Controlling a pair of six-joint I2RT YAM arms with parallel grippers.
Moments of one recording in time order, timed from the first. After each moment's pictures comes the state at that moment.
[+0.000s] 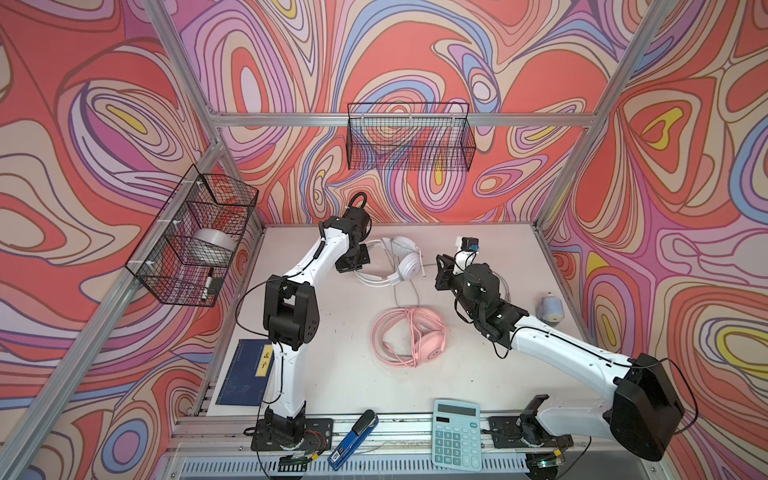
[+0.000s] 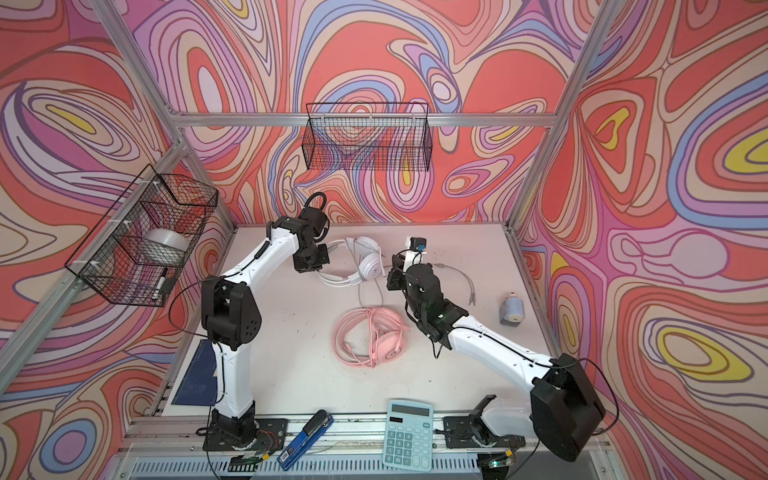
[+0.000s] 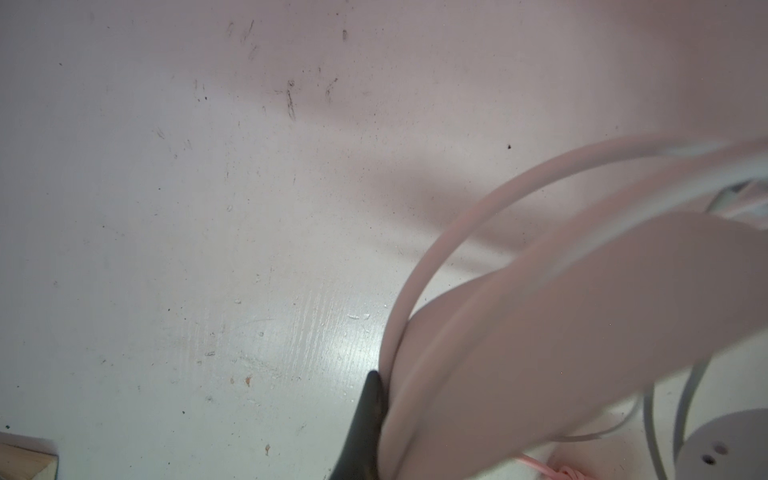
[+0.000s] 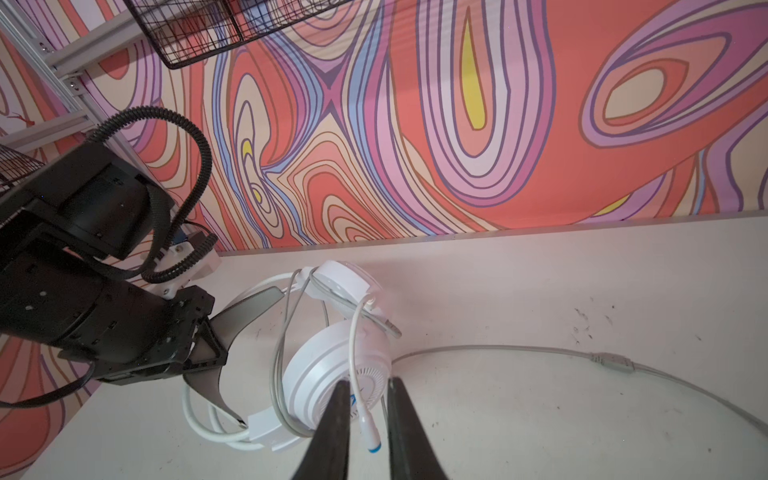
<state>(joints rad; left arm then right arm) -0.33 2.10 1.95 -1.15 -0.09 -0.60 0.63 1.29 0.85 0.25 0.34 0.39</state>
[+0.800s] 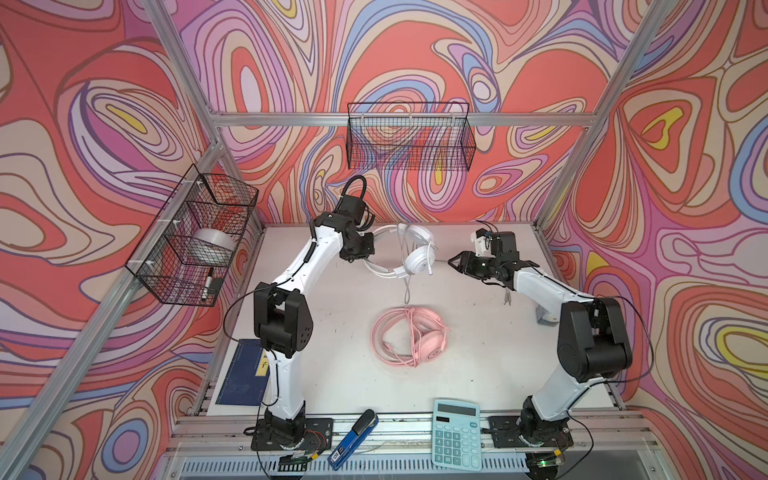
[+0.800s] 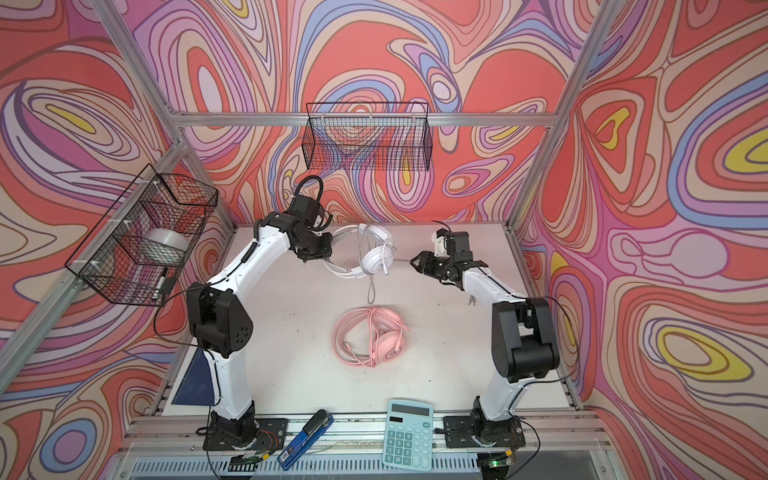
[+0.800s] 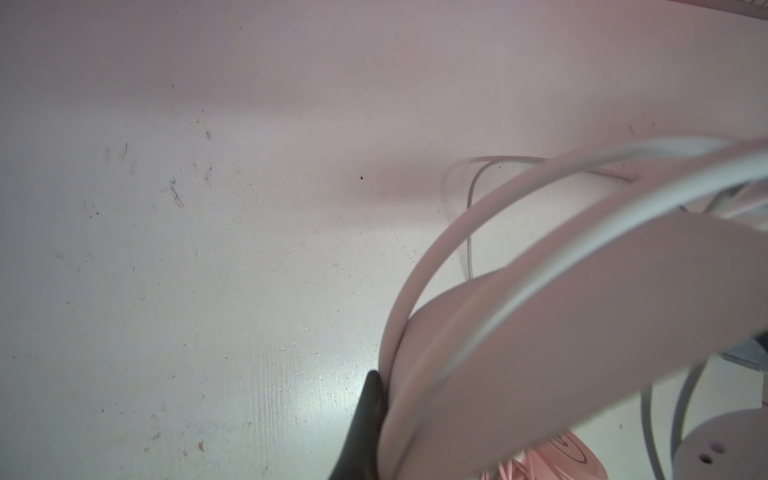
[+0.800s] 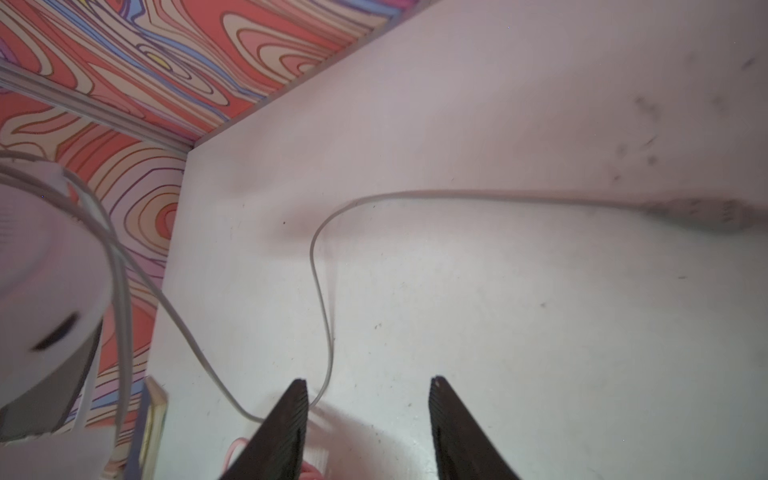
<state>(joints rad) -0.33 1.99 1.96 -1.02 0.14 -0.36 0.12 1.78 1.16 -0.15 -0.55 0.47</state>
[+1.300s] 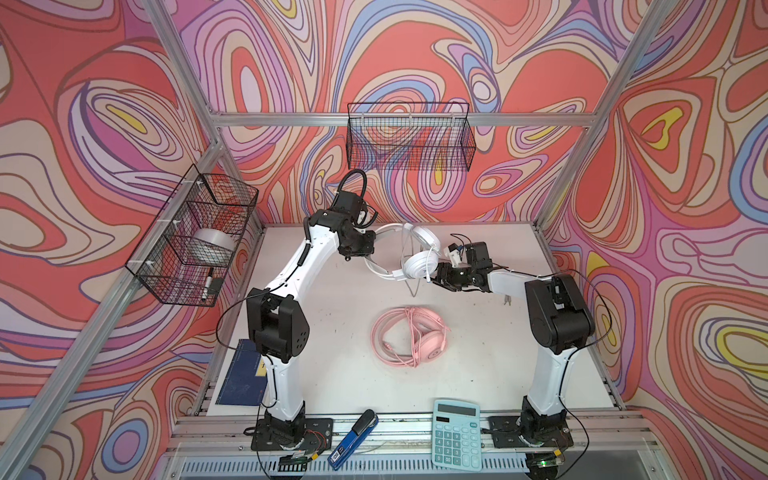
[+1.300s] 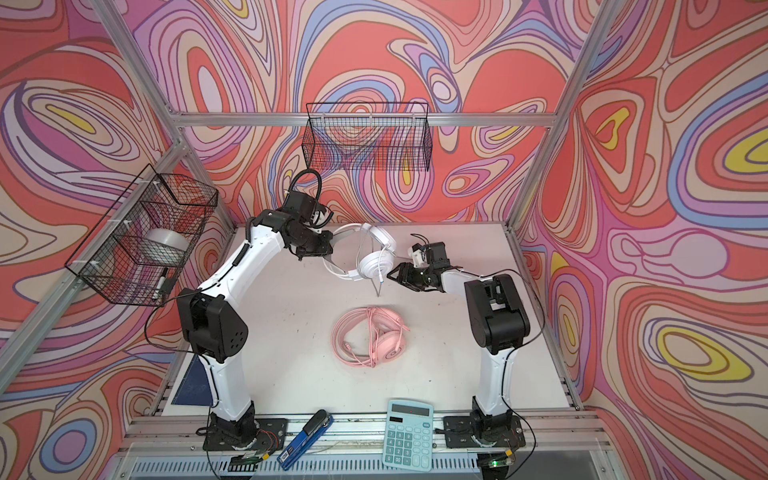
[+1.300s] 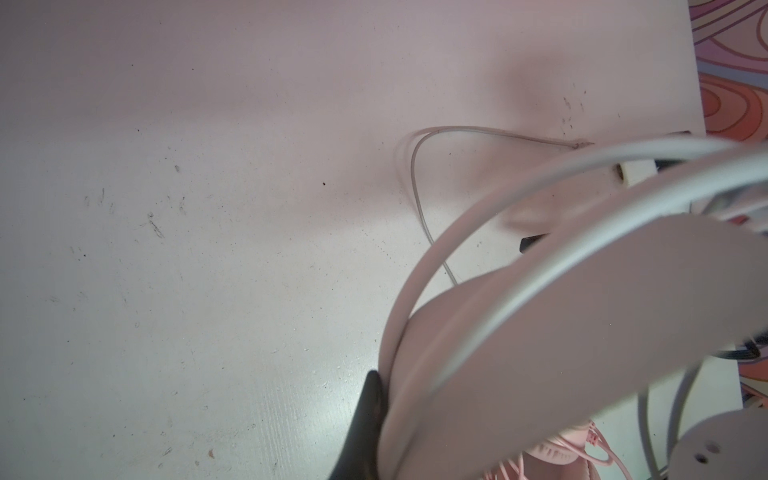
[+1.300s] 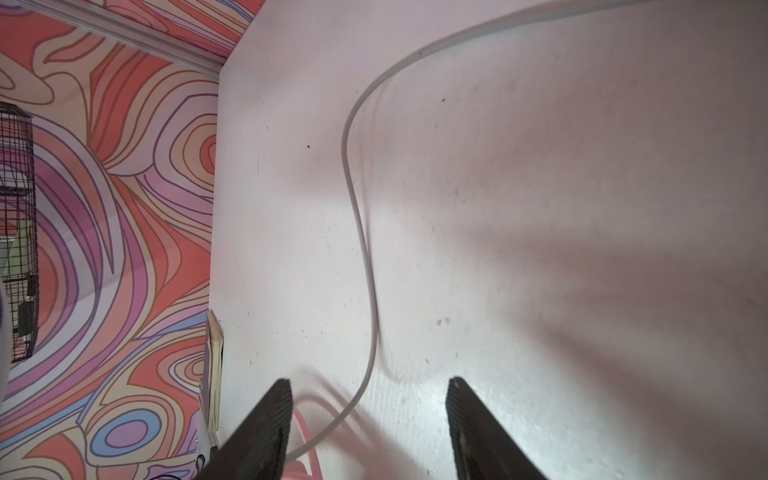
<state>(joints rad) -0.33 1.95 1.97 -1.03 0.22 -0.26 0.21 1.99 1.21 -0.03 -0.71 0.53</state>
